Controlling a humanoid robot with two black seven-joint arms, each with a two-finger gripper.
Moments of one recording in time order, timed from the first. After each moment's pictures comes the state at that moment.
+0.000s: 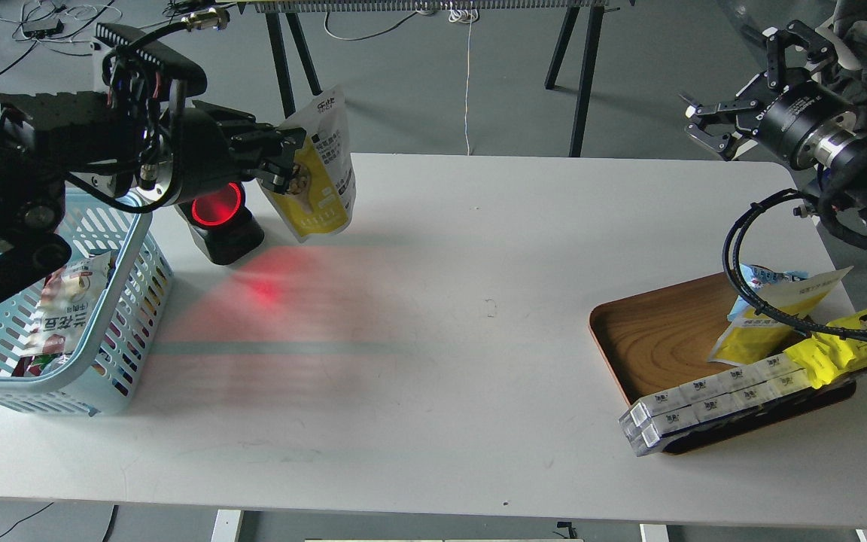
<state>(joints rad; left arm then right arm) -1.00 0.85 -0.50 -1.62 1.72 -0.49 0.13 0.88 -0.48 0.87 0.67 0.31 0.36 -0.27</state>
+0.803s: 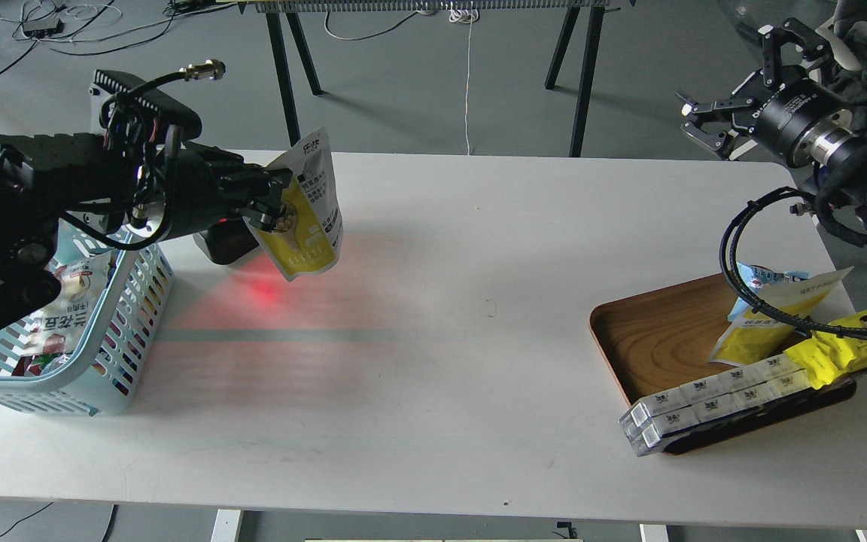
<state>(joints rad) -0.97 0.88 -0.46 -1.67 1.73 -0.49 0.17 0.88 -0.48 0.87 0.67 0.31 0.36 -0.27</state>
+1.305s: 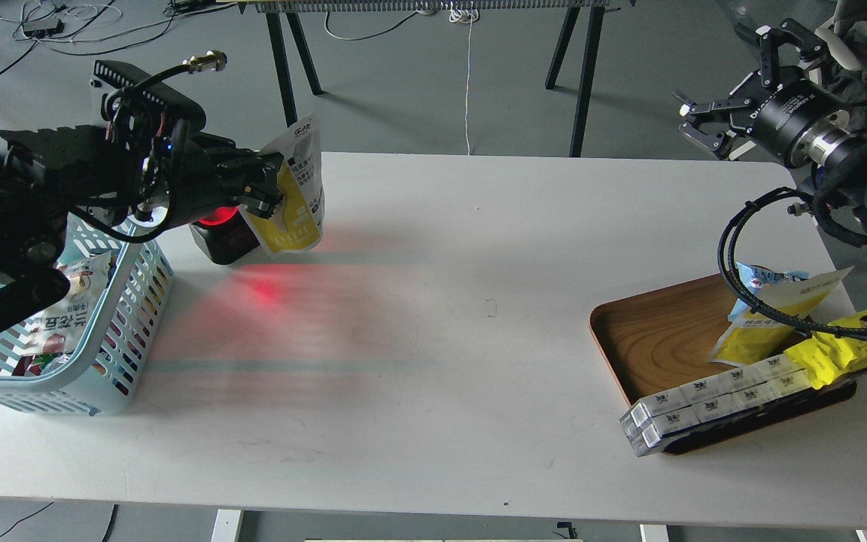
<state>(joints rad) -0.98 0.85 -0.46 -1.67 1.78 -0.49 0.25 0.88 -0.48 0.87 0.67 0.31 0.36 -0.27</state>
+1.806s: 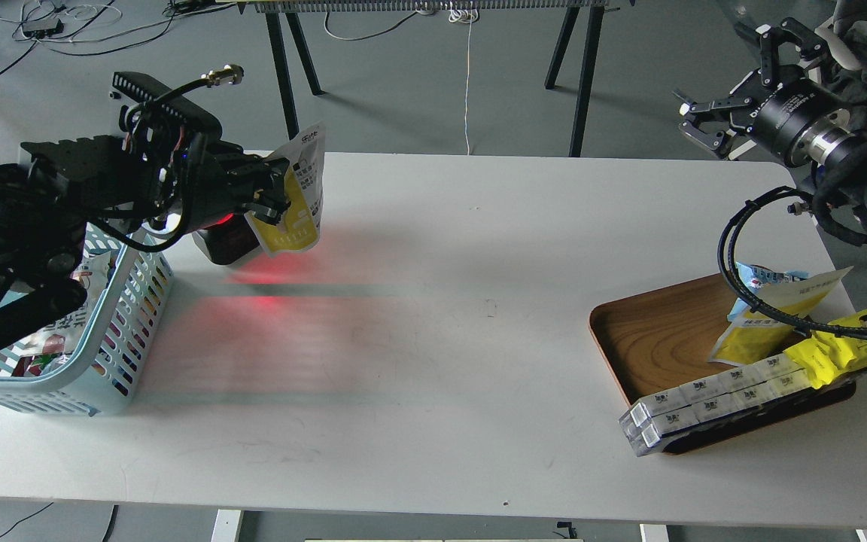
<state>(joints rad) -0.95 0.84 -0.46 -1.67 1.80 -0.49 0.27 0.89 -0.48 0.87 0.67 0.31 0.36 -0.27</state>
